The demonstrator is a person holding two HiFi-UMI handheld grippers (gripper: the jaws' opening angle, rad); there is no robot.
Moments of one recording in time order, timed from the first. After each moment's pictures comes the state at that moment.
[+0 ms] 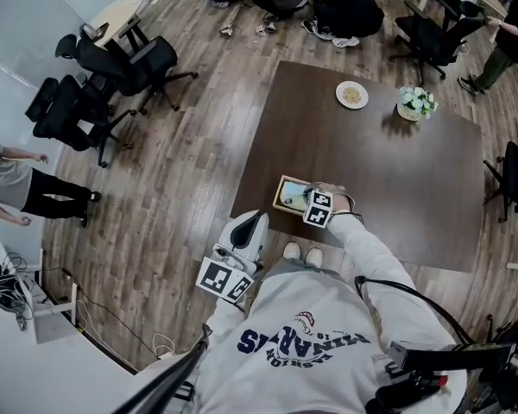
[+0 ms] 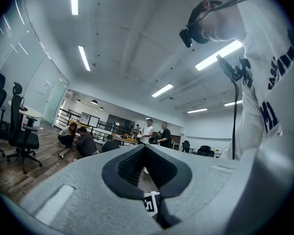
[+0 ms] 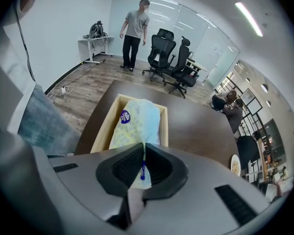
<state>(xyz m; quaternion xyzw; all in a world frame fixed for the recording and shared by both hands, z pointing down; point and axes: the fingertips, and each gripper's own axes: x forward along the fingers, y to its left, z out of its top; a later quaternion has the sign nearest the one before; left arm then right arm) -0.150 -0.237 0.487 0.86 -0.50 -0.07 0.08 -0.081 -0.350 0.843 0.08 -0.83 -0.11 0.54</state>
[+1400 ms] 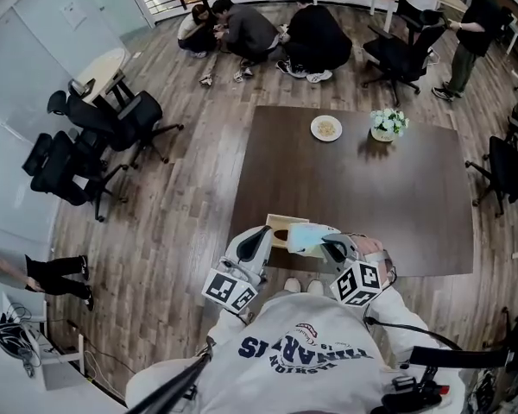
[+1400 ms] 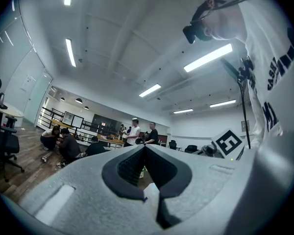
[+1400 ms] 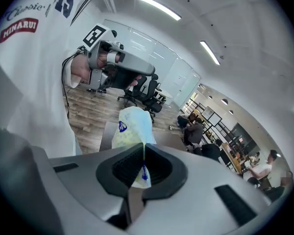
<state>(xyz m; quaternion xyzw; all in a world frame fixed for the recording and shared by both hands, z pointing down) -0.098 -0.270 0.465 0.90 -0.42 -0.07 0.05 0.015 -0.259 0.565 0.24 -0.87 -0.16 0.39</state>
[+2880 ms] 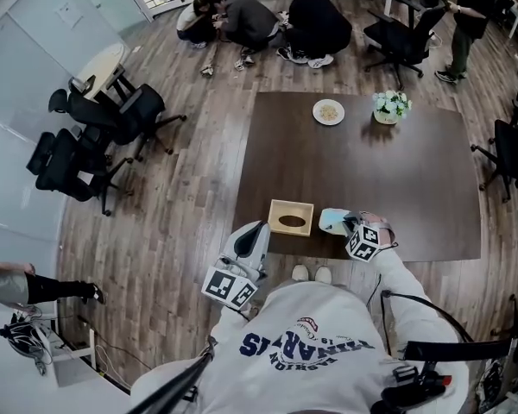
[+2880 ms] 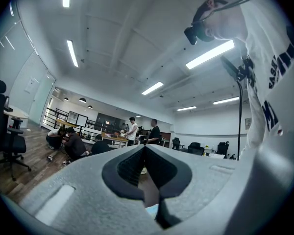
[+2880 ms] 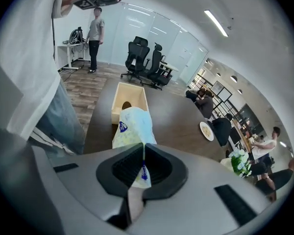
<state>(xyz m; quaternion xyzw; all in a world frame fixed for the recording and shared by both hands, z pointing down) -0.109 -0.250 0.476 0.89 -0.44 -0.06 0.06 0.095 -0.309 0.795 0.22 -0.83 -0.09 0.50</state>
